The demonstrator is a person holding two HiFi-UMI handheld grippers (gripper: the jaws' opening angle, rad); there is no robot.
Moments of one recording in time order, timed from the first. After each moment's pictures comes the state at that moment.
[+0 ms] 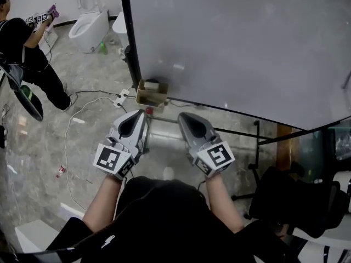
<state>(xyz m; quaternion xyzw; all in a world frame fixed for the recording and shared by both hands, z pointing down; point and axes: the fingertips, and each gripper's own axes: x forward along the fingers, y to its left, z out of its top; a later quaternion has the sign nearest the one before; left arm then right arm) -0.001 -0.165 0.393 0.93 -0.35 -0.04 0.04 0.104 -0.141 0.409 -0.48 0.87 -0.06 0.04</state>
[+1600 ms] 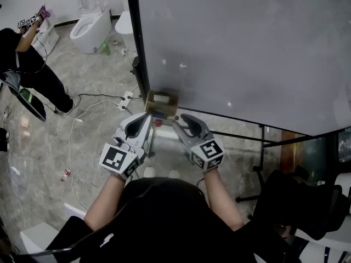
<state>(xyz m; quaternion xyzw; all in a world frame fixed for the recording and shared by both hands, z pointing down) -0.008 -0.221 0.405 0.94 -0.33 -0.02 0.05 0.076 -0.214 0.484 -0.47 0.88 -0.11 -0.03</state>
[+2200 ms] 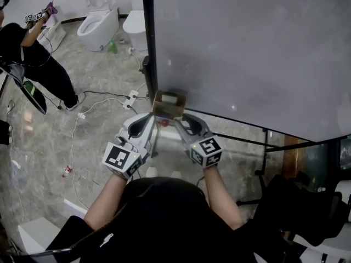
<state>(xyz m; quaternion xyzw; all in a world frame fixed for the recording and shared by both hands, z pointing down) -0.022 -0.224 0.416 0.94 -0.34 -0.01 0.04 0.061 -0.231 0.511 -0.46 0.88 -0.13 -0.04</state>
